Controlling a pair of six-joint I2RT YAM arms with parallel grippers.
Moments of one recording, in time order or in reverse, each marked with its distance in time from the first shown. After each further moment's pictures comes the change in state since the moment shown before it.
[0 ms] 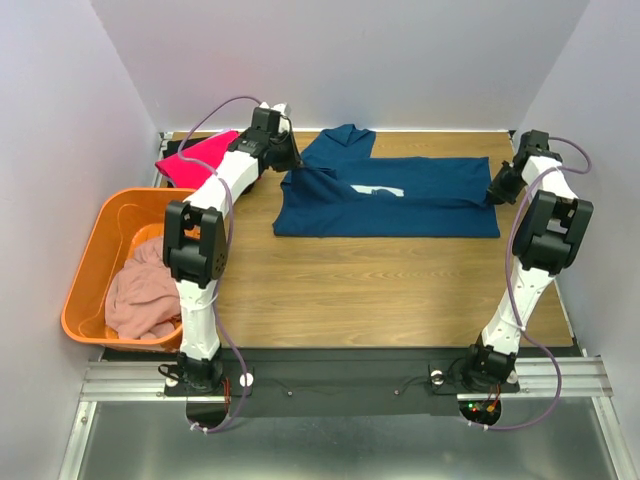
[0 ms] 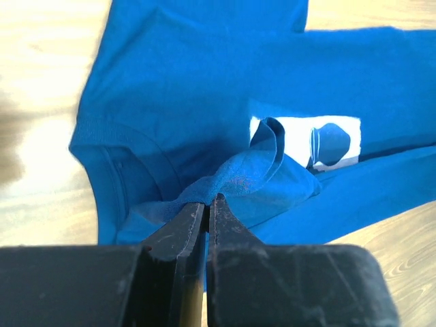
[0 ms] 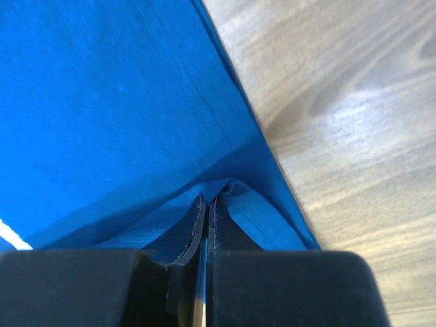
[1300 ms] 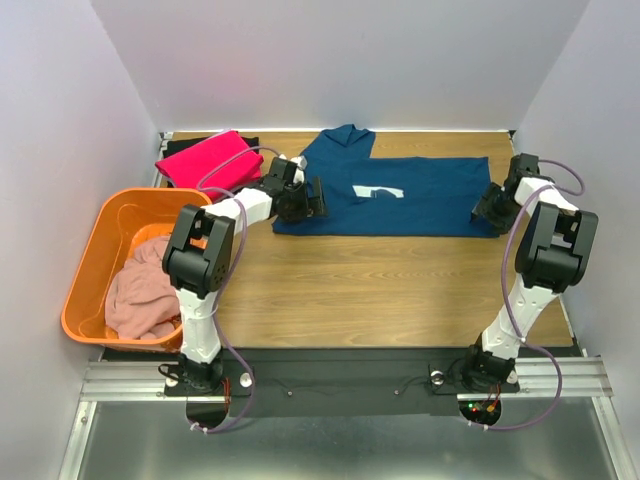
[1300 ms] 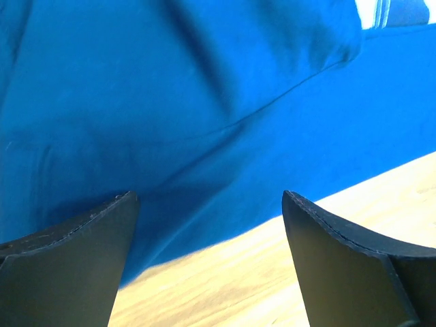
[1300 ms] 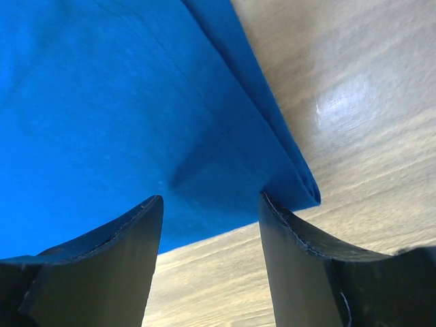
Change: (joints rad) left arm -0.108 -0.058 -0.436 0.230 0.033 -0.040; right arm 0.027 -0.221 -0.391 0.125 0.026 -0.003
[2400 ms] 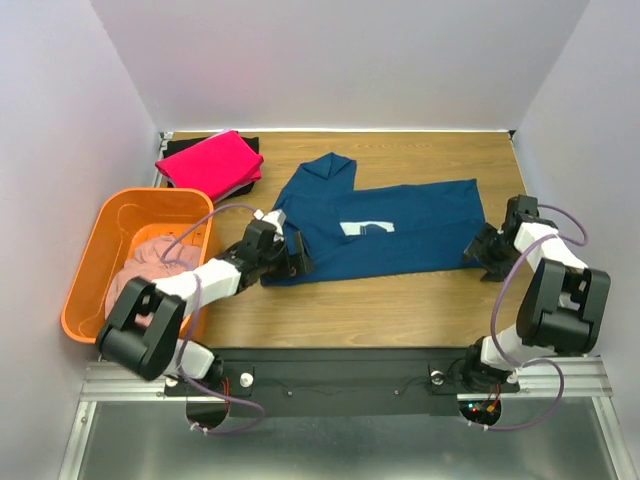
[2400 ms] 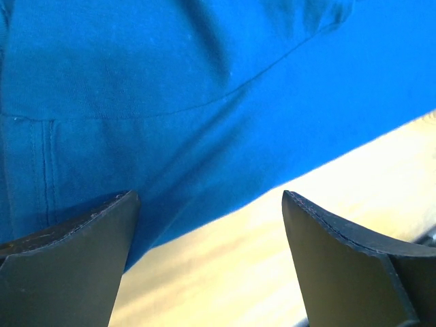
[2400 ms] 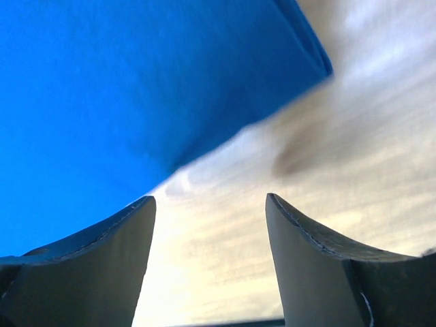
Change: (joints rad) left arm -0.080 -0.583 -0.751 0.225 -0.052 -0.136; right arm 0.005 -0.451 -0.518 -0.047 -0.057 0.073
